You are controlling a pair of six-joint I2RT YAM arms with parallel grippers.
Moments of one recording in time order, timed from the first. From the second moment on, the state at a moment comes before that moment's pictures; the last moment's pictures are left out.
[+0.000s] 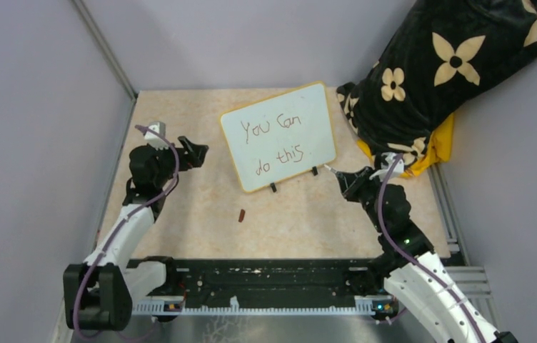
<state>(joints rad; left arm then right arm) -0.06 1.09 0.55 0.37 0.34 -0.38 0.47 0.46 0.47 -0.18 0.19 0.61</state>
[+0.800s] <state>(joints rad) -0.23 0.86 0.56 -0.12 0.07 -0.43 0.86 0.65 0.54 -0.10 0.43 0.39</state>
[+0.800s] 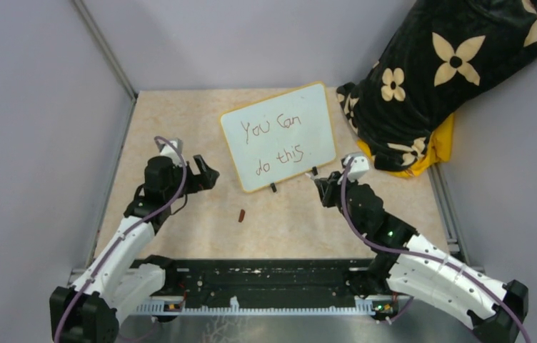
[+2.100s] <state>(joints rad) -0.69 1.41 0.78 -0.43 0.02 -0.44 0.86 0.61 0.50 -0.15 0.47 0.39</state>
